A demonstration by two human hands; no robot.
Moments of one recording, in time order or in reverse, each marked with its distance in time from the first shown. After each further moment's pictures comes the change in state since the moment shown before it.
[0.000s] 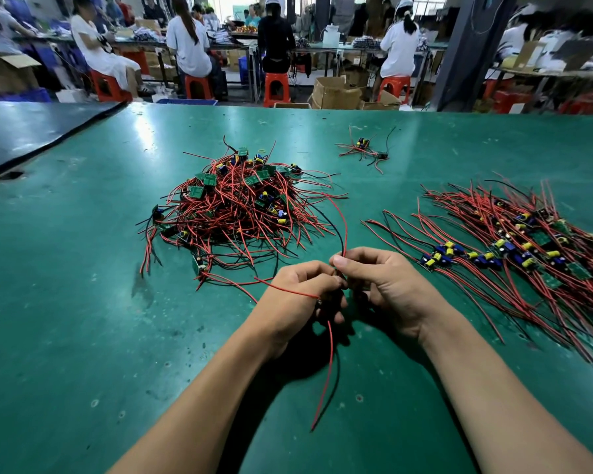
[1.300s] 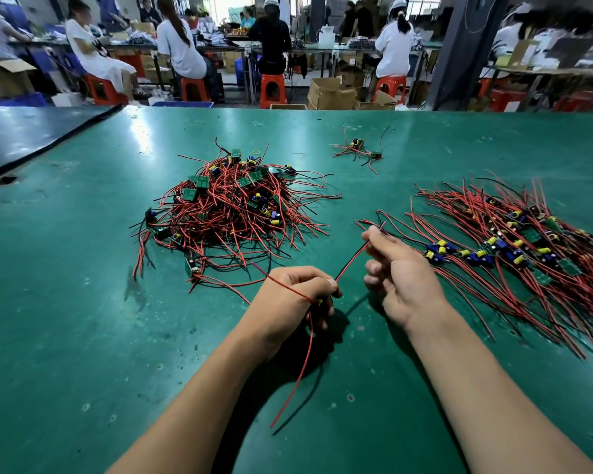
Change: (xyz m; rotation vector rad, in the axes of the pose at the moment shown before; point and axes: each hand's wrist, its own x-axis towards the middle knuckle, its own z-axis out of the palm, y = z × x) left_hand 0.001 -0.004 -0.001 0.079 0.016 -0.010; right_hand 0.009 -0.011 -0.002 0.303 0.494 -0.086
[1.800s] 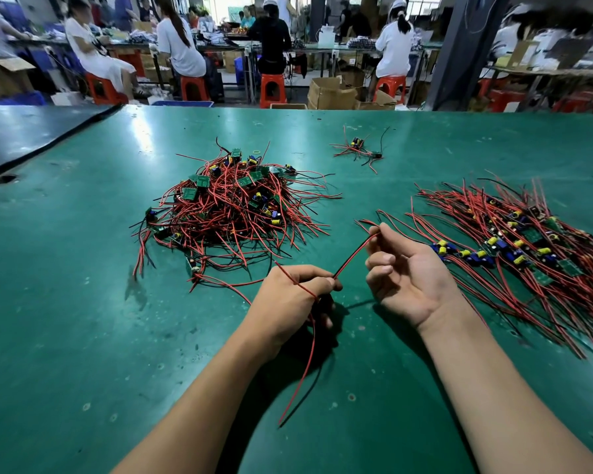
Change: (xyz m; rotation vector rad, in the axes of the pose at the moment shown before) left_hand 0.003 -0.001 0.001 0.057 0.068 -0.003; right_hand -0.005 -0.020 -0.005 0.313 -0.221 0.342
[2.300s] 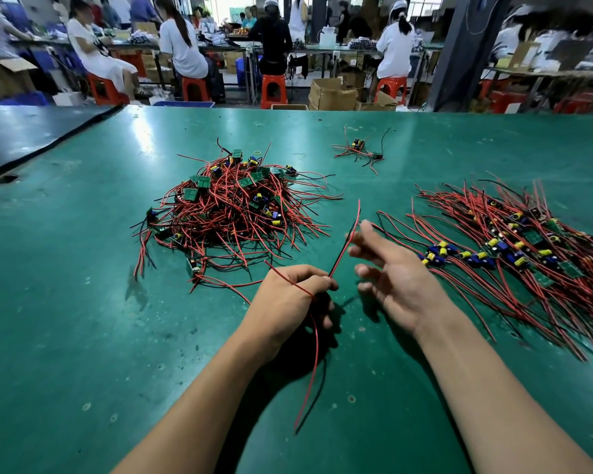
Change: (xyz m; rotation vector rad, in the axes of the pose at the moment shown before) left_hand -0.002 0.002 0.001 -0.089 0.018 -0.024; right_hand 0.005 0.015 -0.003 -0.539 0.027 -0.213
